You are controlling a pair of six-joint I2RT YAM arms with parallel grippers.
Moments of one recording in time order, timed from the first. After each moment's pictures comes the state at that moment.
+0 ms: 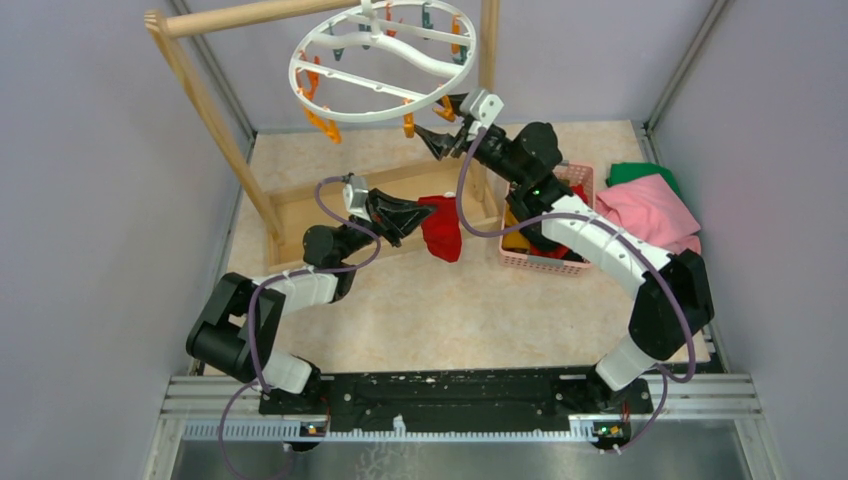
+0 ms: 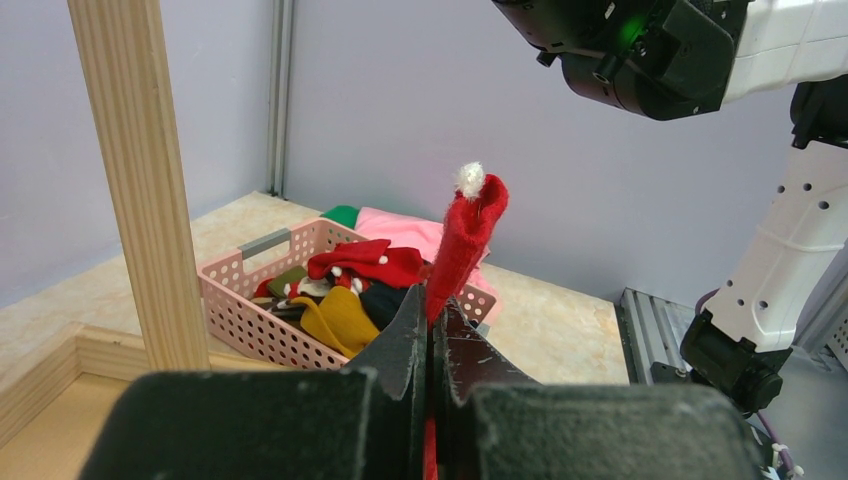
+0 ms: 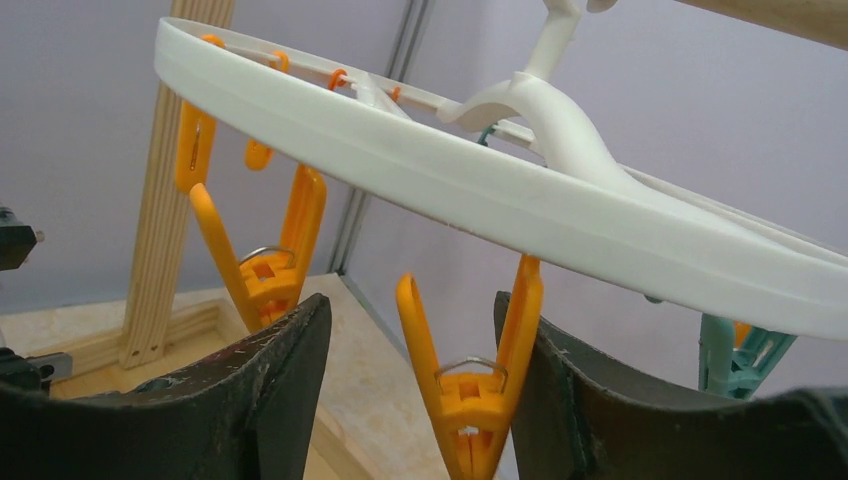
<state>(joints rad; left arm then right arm) -0.41 1.47 0.56 1.49 0.72 -0.60 0.63 1.59 1.35 0.65 -0.41 -0.23</state>
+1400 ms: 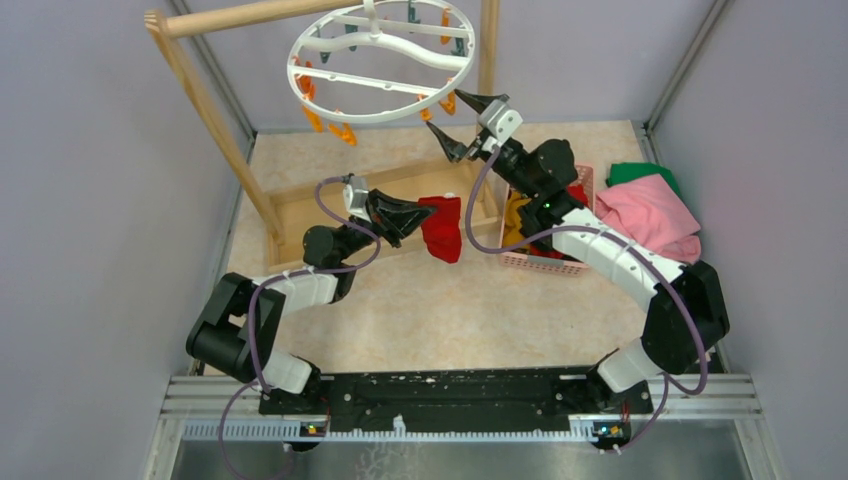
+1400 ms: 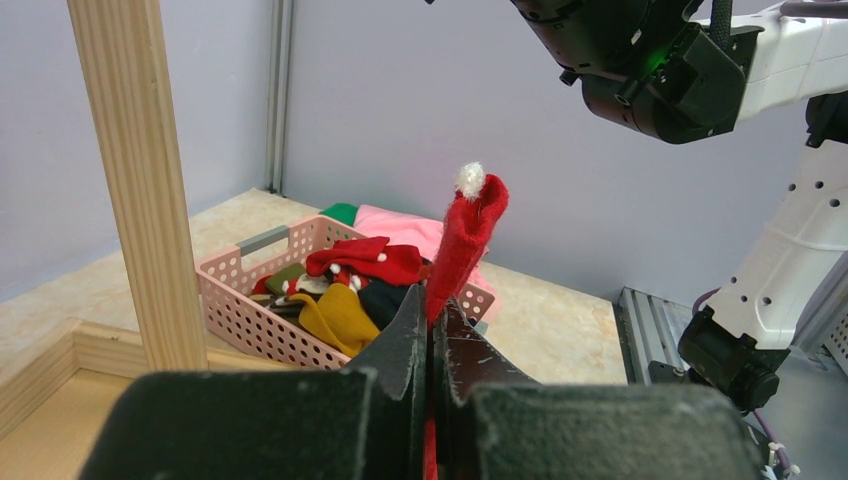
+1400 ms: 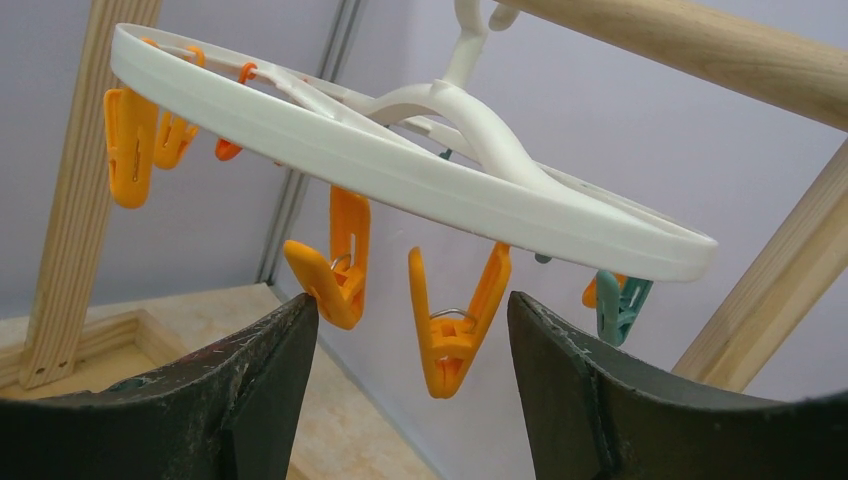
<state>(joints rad) -0.41 1.47 0.55 1.49 0.72 -0.61 0.62 1.50 1.21 0.78 -0.31 -0.31</state>
